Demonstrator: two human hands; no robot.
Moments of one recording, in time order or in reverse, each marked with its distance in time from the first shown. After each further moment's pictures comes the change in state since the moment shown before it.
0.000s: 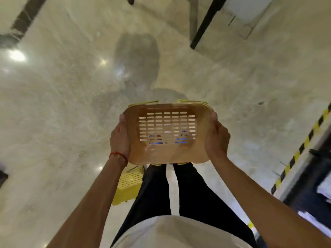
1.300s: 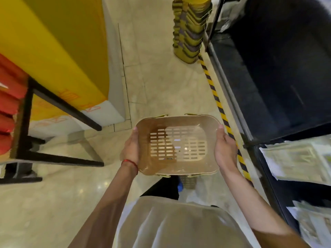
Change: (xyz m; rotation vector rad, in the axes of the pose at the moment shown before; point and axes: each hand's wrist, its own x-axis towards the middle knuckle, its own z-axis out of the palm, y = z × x) left_hand -0.298 0.413 0.557 0.200 -0.607 0.379; right_hand 0.278 0.088 -0.573 0.657 0.533 0.337
